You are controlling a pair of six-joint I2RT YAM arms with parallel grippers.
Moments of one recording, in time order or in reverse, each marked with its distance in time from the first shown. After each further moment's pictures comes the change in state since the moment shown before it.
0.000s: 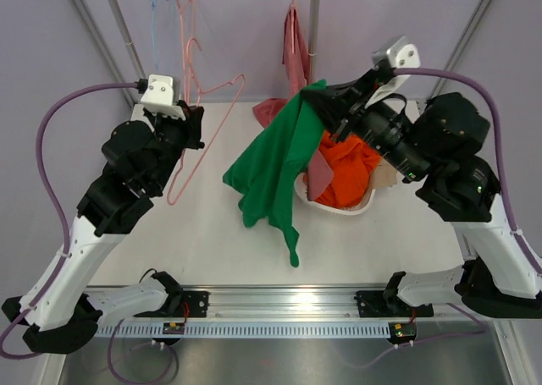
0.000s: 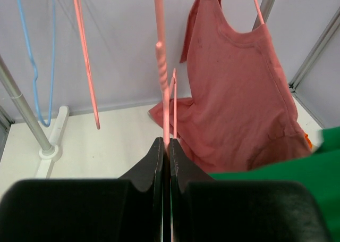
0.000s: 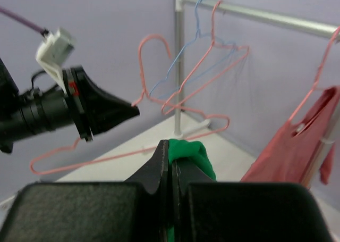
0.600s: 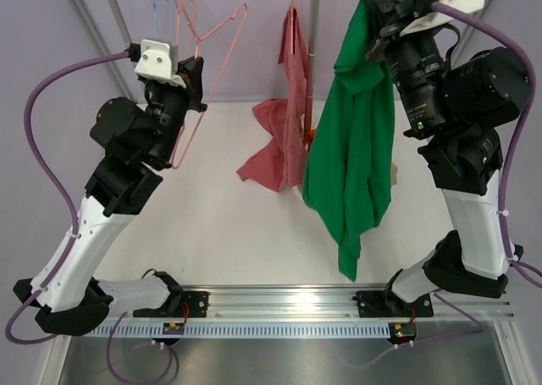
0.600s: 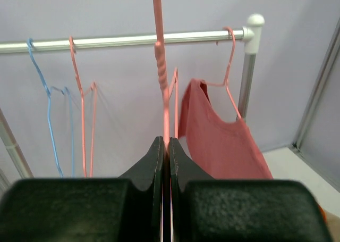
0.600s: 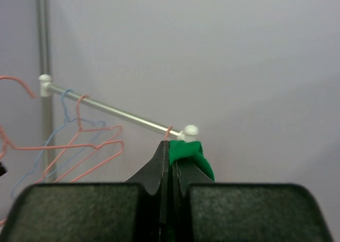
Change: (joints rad) left arm 0.000 0.161 0.189 0.271 0.048 0.215; right arm -0.118 0.277 0.550 0.072 0.262 -0.410
